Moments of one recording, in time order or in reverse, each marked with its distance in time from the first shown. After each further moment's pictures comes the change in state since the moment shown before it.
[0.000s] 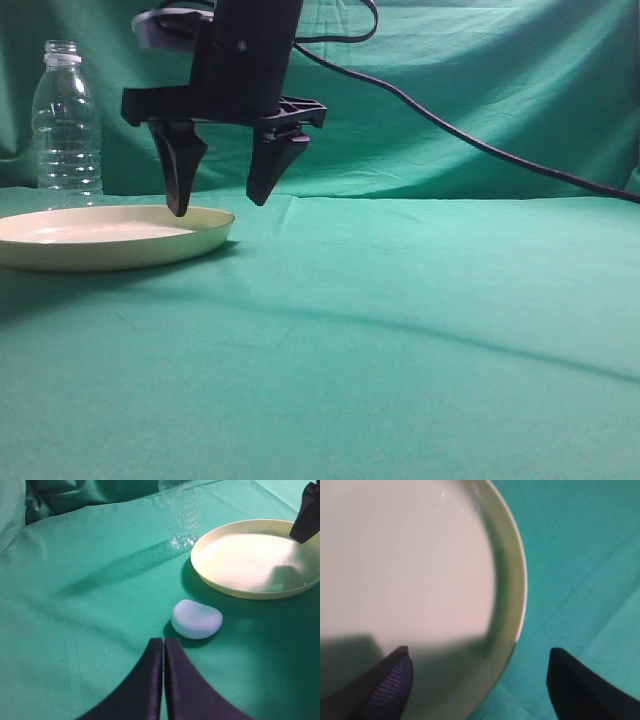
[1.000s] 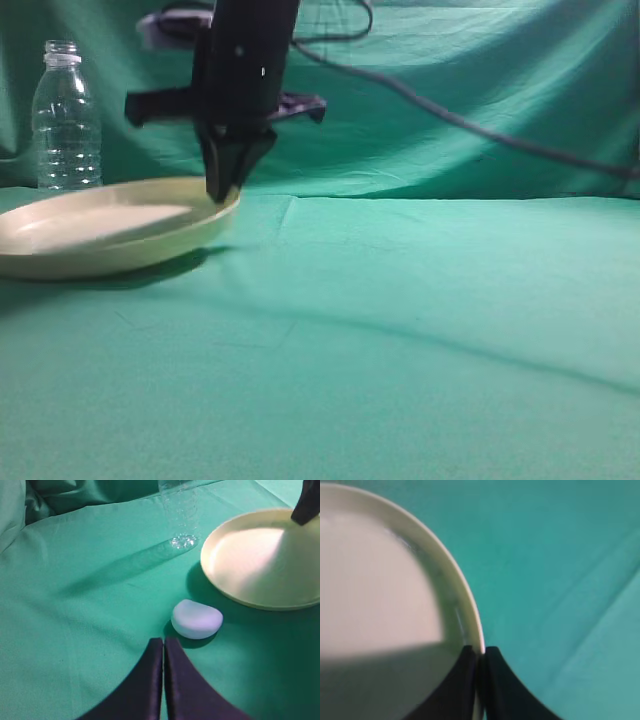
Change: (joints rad) left arm 0.000 0.000 0.000 0.000 0.000 0.000; right arm 0.000 0.040 -0.039 -0.089 -0.043 0.084
